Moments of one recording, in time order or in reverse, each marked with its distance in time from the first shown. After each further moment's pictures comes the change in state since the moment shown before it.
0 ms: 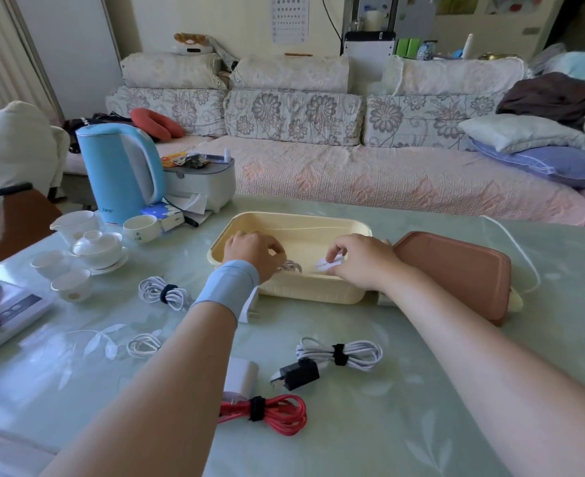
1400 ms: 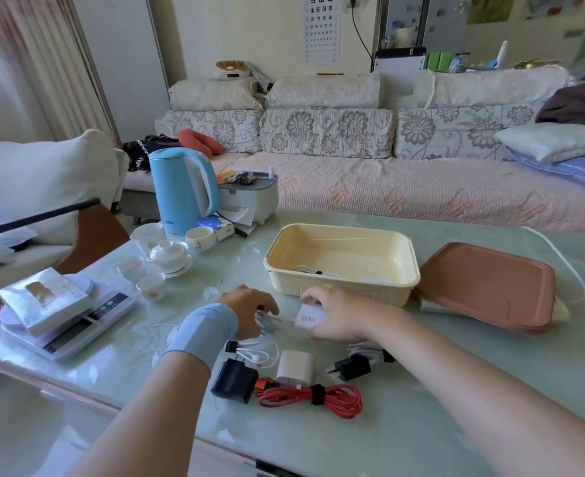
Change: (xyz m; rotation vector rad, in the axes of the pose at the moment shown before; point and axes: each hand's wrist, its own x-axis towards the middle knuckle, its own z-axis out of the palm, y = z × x) left_hand -0.091 -0.089 -0.058 0.225 -0.450 0.028; right_hand -0.060 -0.108 0.030 0.086 -0.324 -0.254
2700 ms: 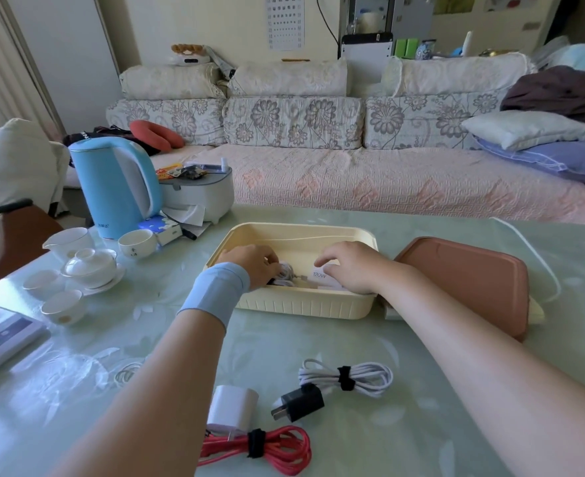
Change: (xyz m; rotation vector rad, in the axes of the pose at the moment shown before) left_hand 0.127 0.080 -0.023 -0.126 0.168 -0.049; right_hand 0.052 0.129 -0.055 -0.011 0.181 0.106
